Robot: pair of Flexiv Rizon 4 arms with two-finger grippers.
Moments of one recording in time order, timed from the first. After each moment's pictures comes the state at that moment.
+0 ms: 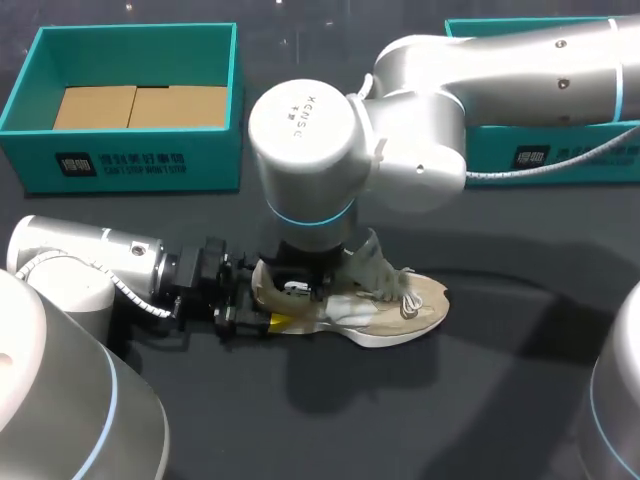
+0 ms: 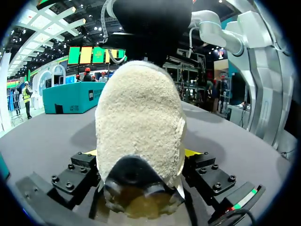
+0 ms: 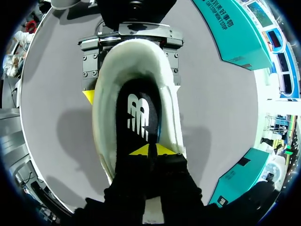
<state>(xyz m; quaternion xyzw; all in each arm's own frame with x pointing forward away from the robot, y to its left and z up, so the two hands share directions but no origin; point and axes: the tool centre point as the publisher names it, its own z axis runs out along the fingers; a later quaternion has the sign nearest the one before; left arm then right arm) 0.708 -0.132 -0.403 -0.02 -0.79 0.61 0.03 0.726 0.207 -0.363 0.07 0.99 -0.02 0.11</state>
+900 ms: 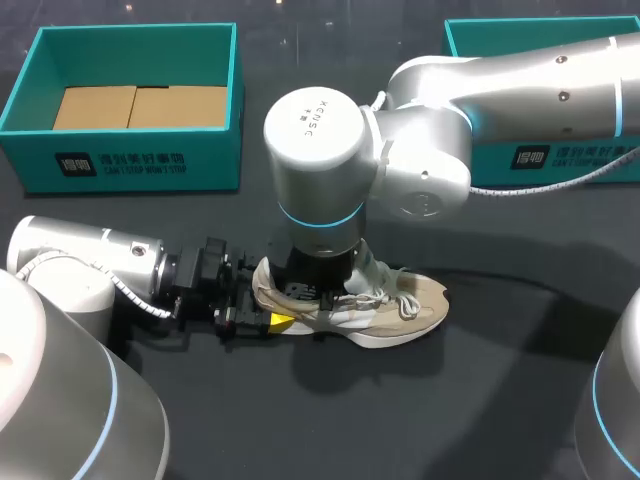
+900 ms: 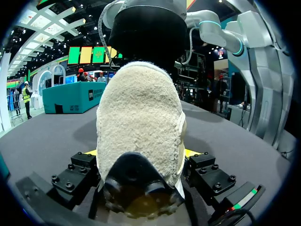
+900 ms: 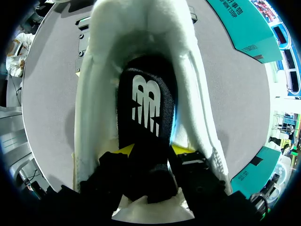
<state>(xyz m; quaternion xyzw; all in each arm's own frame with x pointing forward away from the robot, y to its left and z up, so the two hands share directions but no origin) 0.707 -0.132 -0.404 -0.02 -0.79 0.61 0.03 0.716 0.193 -0.394 0.07 1.00 -0.03 0.06</state>
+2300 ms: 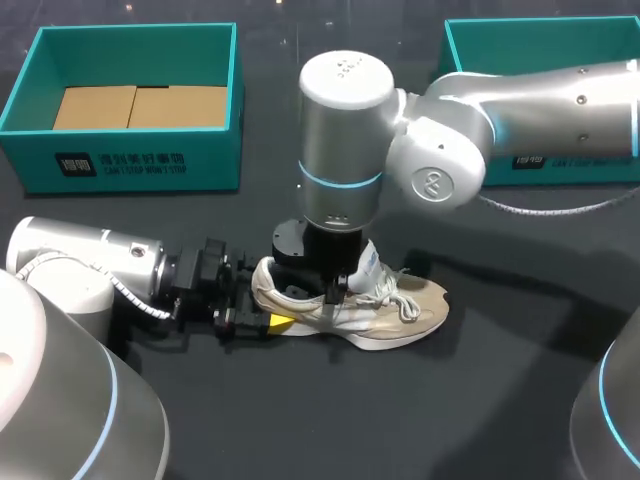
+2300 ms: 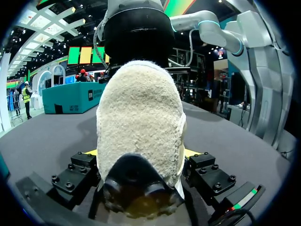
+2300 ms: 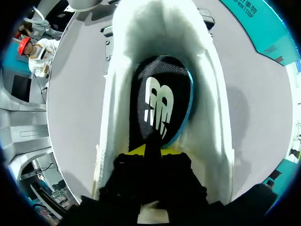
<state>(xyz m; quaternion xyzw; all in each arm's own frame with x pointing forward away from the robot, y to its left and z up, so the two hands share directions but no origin) 0.706 -0.132 -0.403 -0.02 -0.79 0.61 0.03 0.691 0.201 -0.395 0.05 1.00 0.04 -0.07</state>
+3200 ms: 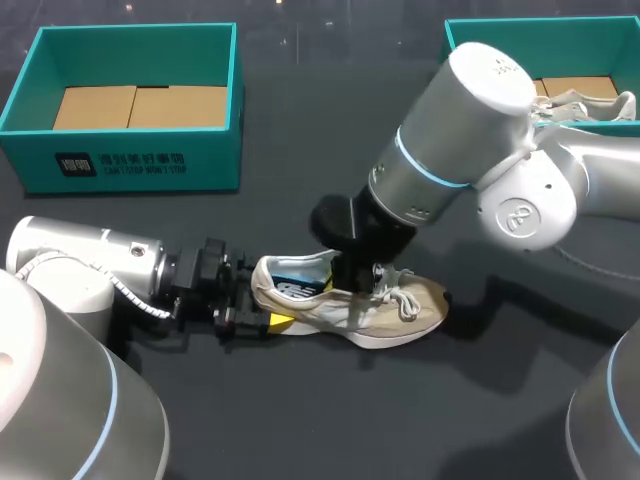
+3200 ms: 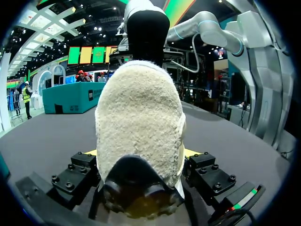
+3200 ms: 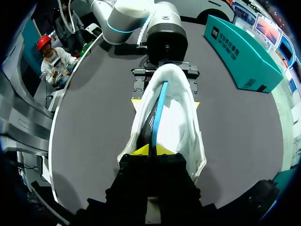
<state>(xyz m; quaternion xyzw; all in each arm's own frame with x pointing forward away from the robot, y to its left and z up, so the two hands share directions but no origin) 0.707 -0.132 -0.403 -0.02 -0.79 0.61 0.03 0.695 0.204 -0.348 0.00 0.97 0.23 -0.03</state>
